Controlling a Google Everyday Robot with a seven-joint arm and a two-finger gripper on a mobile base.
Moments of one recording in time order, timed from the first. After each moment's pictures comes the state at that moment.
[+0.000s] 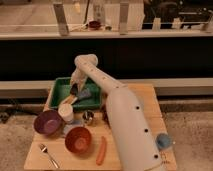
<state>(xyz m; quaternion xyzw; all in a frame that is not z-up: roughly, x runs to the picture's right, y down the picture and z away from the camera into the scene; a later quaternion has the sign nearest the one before) -0.202 -0.020 0.952 -0.10 -0.32 -0.49 0.80</state>
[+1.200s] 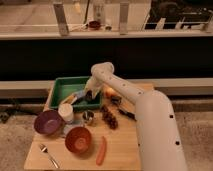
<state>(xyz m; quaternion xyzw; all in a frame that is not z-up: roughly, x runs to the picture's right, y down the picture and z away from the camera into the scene) -0.100 0.003 0.967 -0.13 -0.29 -0.43 0.85</state>
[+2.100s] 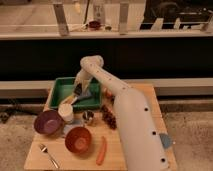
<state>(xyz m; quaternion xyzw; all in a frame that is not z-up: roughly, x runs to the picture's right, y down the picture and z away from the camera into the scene) -0.187 -0.031 0.965 -0.10 -0.32 -0.46 0.82</state>
